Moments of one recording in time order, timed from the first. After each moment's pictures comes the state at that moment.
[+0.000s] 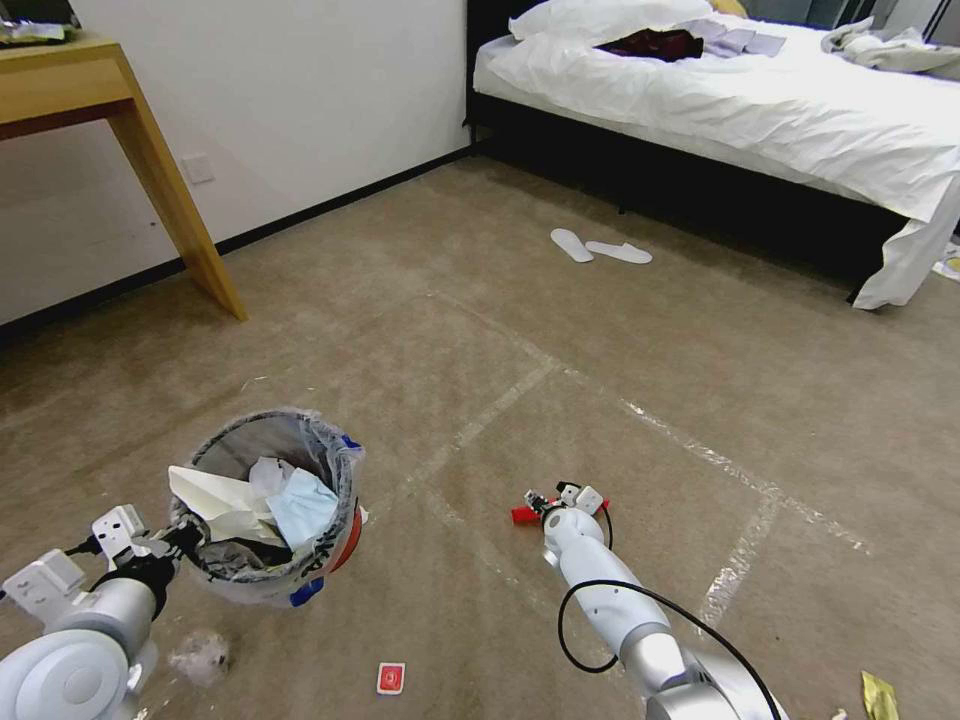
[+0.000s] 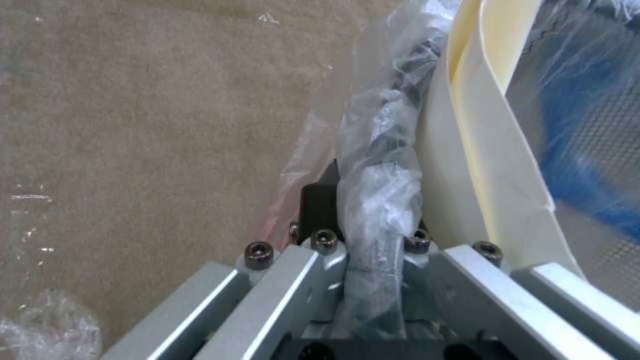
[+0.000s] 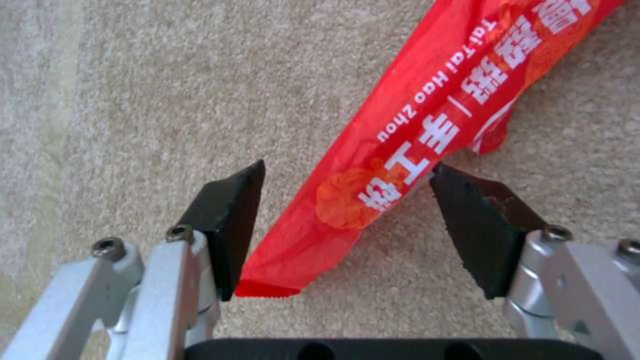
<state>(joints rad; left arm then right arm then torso) 1.57 -1.31 -0.97 -2.19 -1.02 0.60 -0.36 -0.59 1.61 0.37 0.51 0.87 -0.14 0.23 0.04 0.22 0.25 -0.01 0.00</state>
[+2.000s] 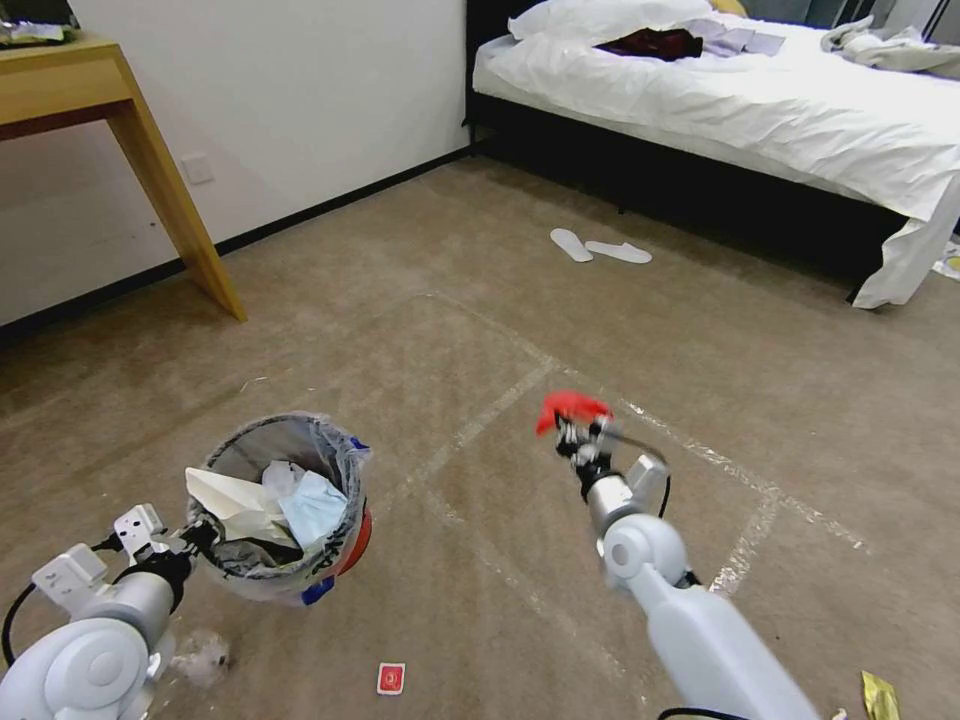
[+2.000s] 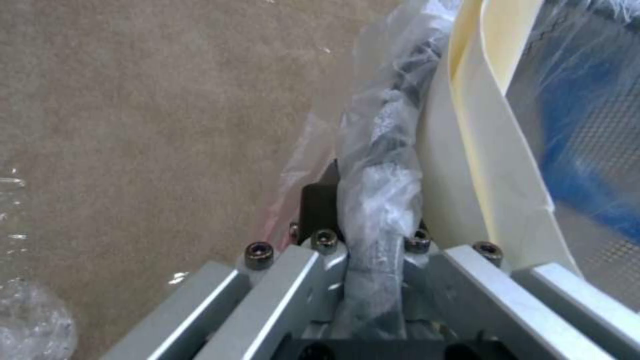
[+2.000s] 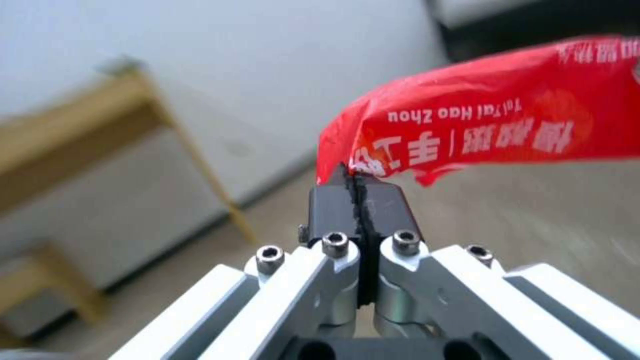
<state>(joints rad) 1.52 -1.32 -0.92 -2.13 -1.02 0.60 -0.36 -1.01 1.09 0.09 1.89 0.86 0.03 0.15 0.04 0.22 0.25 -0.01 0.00</state>
